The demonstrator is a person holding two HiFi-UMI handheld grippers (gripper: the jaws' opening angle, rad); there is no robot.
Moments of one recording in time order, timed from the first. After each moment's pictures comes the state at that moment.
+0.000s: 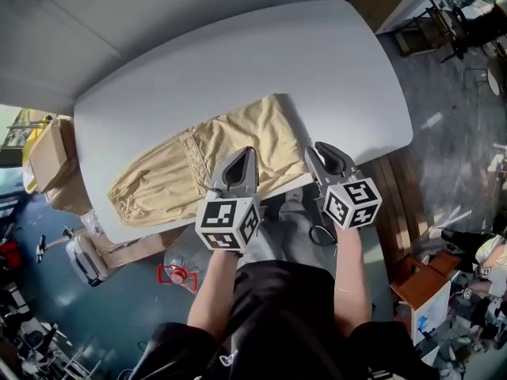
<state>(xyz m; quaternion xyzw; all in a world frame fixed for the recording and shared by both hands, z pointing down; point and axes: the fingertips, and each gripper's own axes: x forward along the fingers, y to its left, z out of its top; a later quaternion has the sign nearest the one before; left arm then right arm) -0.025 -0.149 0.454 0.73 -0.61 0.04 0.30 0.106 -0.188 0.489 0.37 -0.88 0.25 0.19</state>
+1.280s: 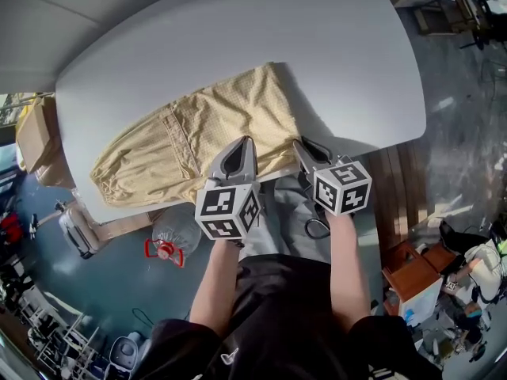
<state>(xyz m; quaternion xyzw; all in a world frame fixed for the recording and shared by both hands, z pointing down) 0.007 -0.151 0.539 0.67 -0.64 0.07 0.37 0.110 -0.172 0.588 0.28 -0.85 0.36 0.27</state>
